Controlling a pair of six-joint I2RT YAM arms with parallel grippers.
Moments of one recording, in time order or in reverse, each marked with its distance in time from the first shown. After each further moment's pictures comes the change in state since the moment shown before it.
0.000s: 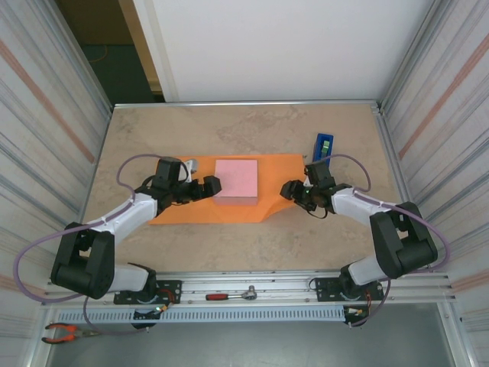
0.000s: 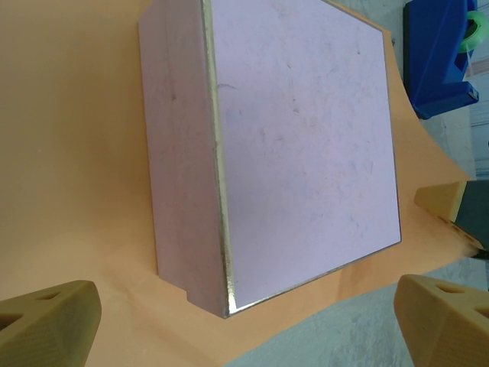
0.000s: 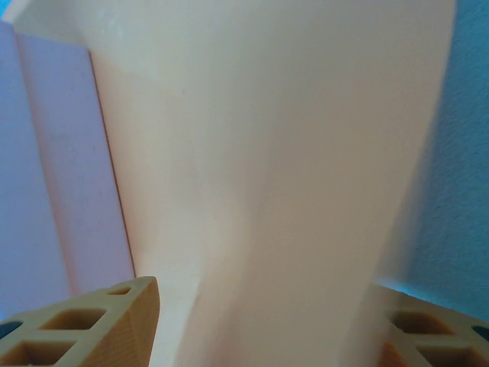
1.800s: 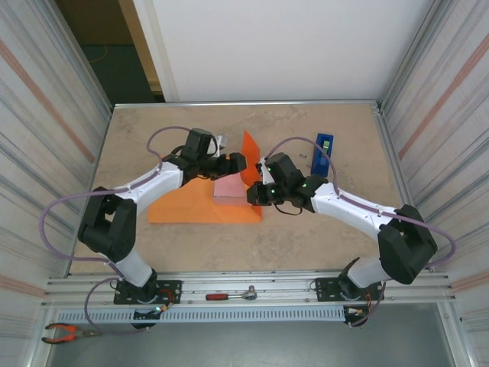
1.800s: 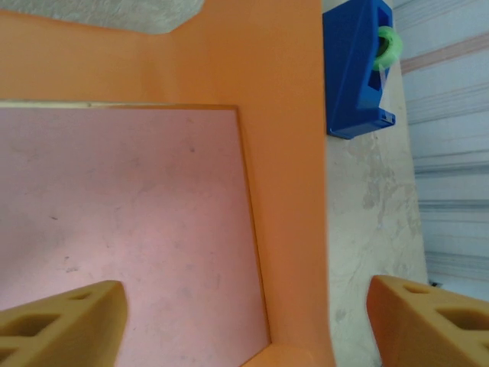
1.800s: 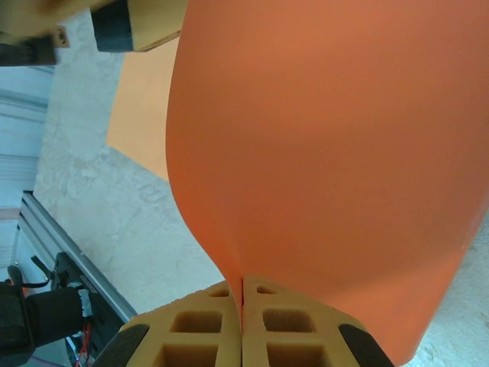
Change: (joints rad) left arm -0.153 0.315 0.430 -0.077 0.013 -0.085; right arm 0.389 -0.015 0.288 -0.162 -0.049 -0.119
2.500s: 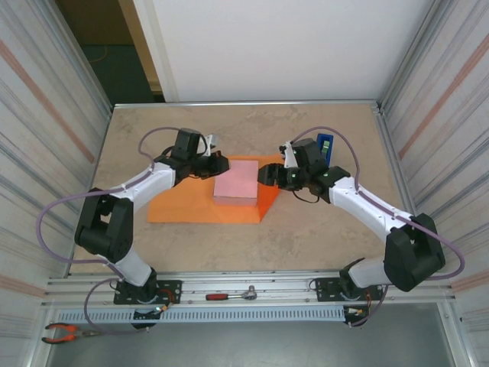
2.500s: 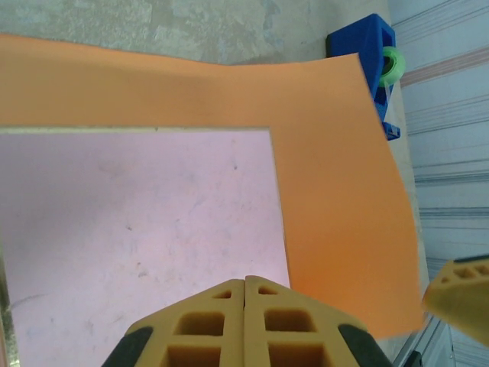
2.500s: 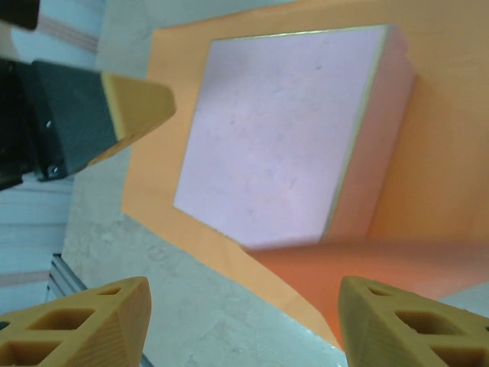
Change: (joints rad) left arm 0.084 -0.025 -0.056 0.038 0.056 0.051; right arm -0.234 -0.067 -0.006 0.005 -0.086 -0.018
